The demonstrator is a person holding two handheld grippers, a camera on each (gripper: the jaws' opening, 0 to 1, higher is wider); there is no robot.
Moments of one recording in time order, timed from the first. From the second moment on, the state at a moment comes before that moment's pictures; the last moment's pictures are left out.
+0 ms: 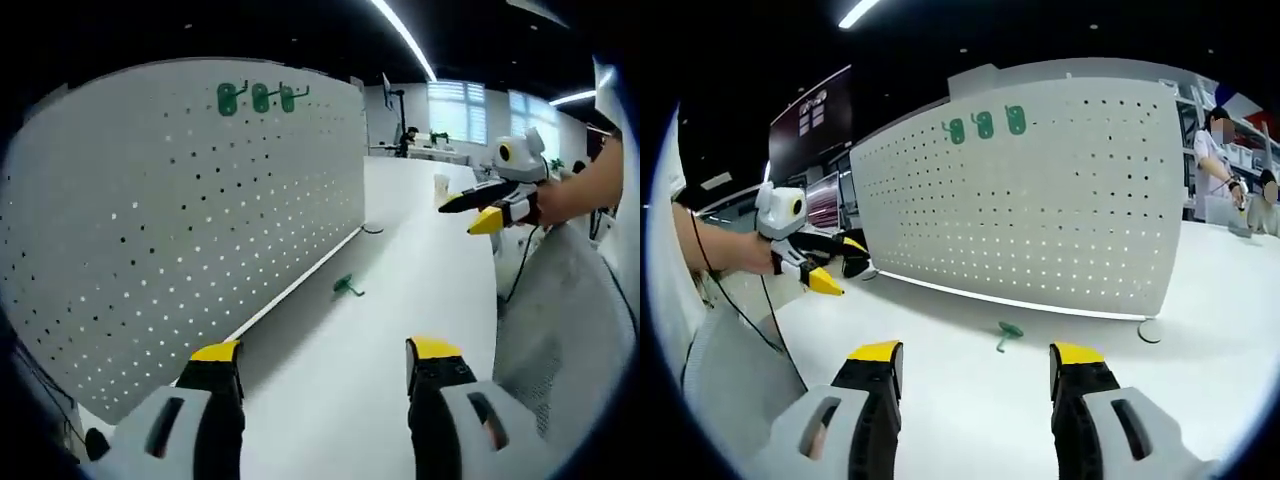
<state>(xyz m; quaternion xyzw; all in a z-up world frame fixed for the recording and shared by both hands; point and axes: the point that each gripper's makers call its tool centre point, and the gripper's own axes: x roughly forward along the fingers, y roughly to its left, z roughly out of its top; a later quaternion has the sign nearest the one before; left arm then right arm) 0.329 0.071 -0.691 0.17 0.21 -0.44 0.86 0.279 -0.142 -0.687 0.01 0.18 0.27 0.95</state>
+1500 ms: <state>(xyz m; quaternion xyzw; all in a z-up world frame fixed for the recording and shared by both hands) 0.362 -0.002 -0.724 0.26 0.28 -0.53 0.75 0.277 -0.139 -0.694 0.00 0.19 0.27 0.94</state>
